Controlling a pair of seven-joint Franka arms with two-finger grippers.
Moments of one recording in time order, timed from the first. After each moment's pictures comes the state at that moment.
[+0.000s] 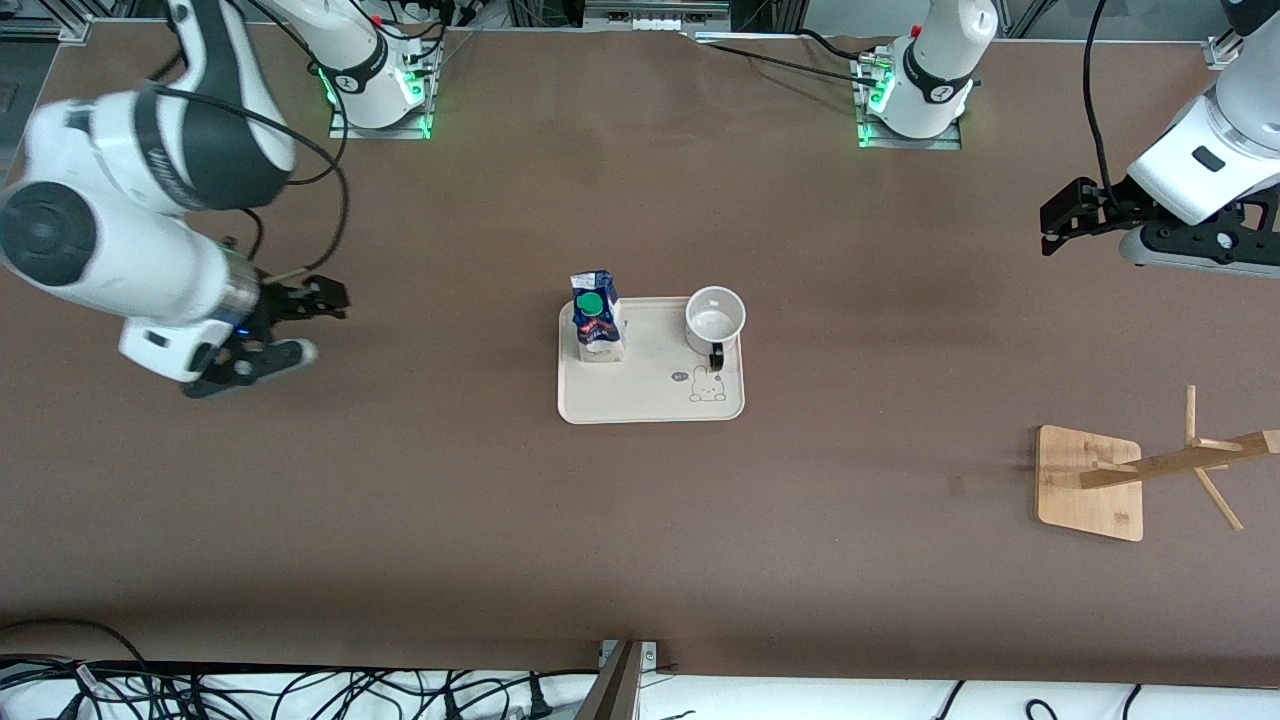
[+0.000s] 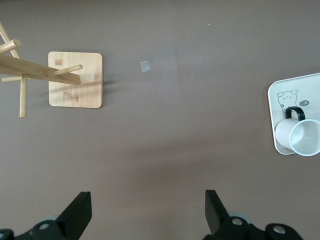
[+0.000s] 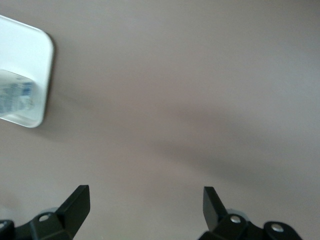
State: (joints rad) left arm -0.09 -0.03 -0.01 -1.65 0.04 1.63 0.03; right arm 0.27 0.32 -0.04 -1.55 0.04 1.70 -0.17
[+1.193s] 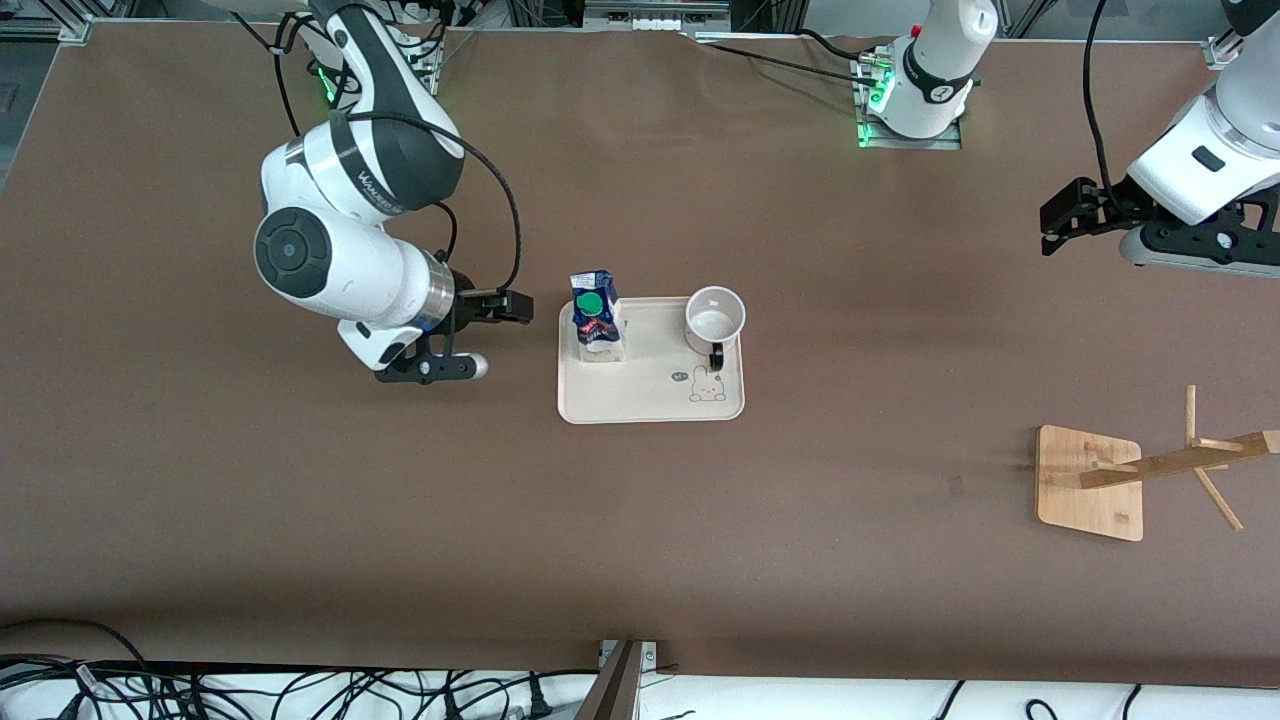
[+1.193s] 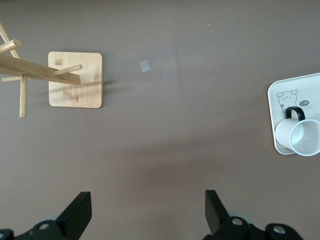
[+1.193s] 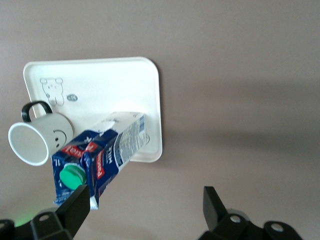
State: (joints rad) left arm -0.09 -0.03 -0.01 -1.65 0.04 1.63 0.03; right arm 0.44 0.41 0.00 -1.54 0.30 1.82 0.33
